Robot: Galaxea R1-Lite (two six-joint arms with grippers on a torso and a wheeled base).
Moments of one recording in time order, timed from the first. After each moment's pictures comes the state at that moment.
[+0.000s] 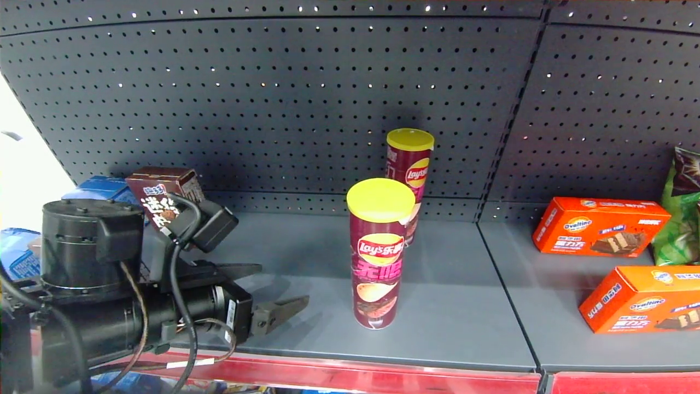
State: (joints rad) left arm -0.44 1.47 -0.60 -0.40 -0.24 -0.04; right arm 0.00 0.00 0.00 0.00 -0.01 0.00
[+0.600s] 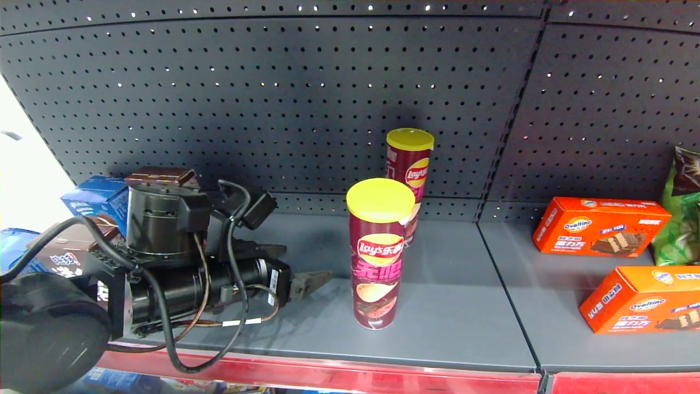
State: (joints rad) left arm -0.45 1.66 -0.72 -0.49 -0.21 -0.04; right arm 0.00 0.00 0.00 0.00 -0.01 0.00
